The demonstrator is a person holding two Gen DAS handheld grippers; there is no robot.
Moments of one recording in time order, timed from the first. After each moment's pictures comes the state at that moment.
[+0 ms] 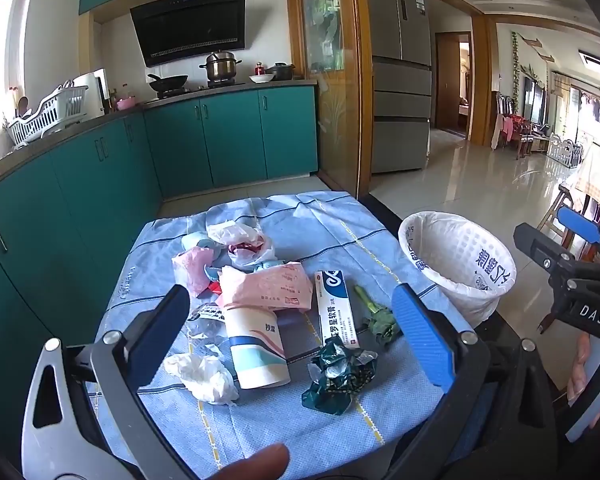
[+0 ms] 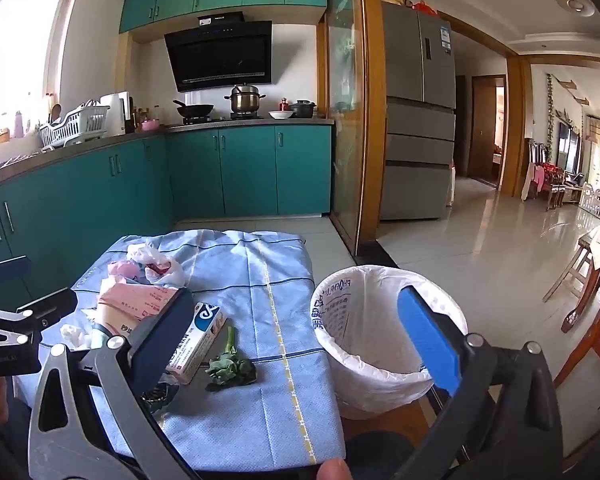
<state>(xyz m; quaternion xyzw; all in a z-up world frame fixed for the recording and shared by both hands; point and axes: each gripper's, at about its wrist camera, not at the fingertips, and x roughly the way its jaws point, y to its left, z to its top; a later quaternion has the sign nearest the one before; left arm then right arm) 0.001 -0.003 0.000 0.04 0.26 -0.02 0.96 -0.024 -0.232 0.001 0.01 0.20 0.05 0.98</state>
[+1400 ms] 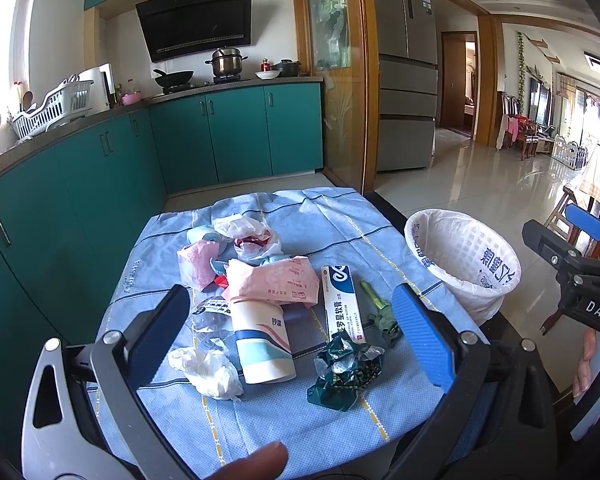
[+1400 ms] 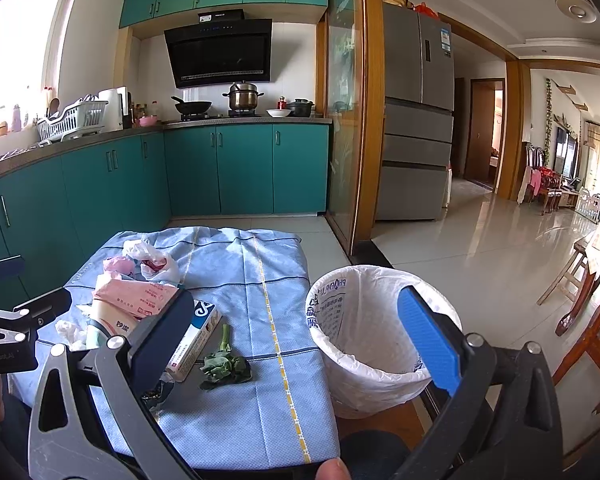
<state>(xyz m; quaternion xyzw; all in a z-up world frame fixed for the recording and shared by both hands) 0.000 0.002 -0.004 0.04 0.27 -0.01 0.96 -0.024 -0.229 0.003 -0.01 0.20 0.05 0.98</state>
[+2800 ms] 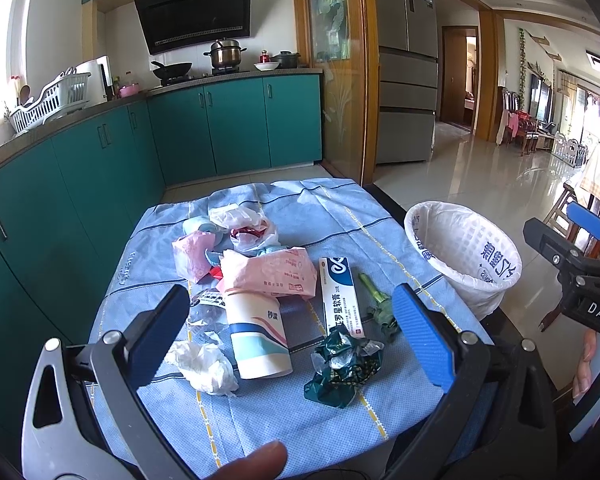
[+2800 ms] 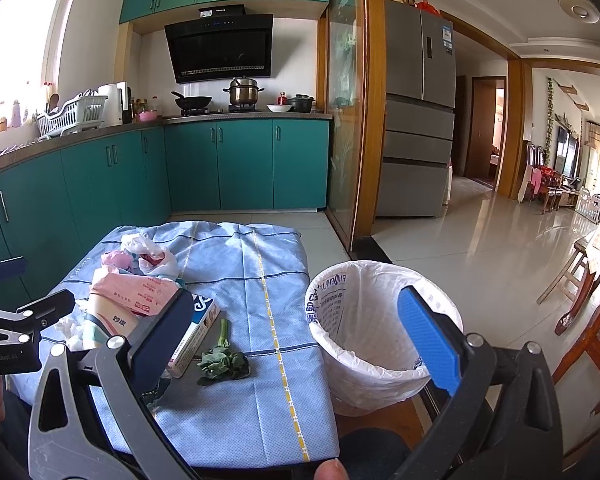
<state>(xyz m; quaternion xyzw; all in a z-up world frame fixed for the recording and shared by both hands) 0.005 0.000 -0.011 0.03 0.28 -0.01 0.96 -0.021 -0.229 -0.001 -0.01 0.20 0.05 0.98</state>
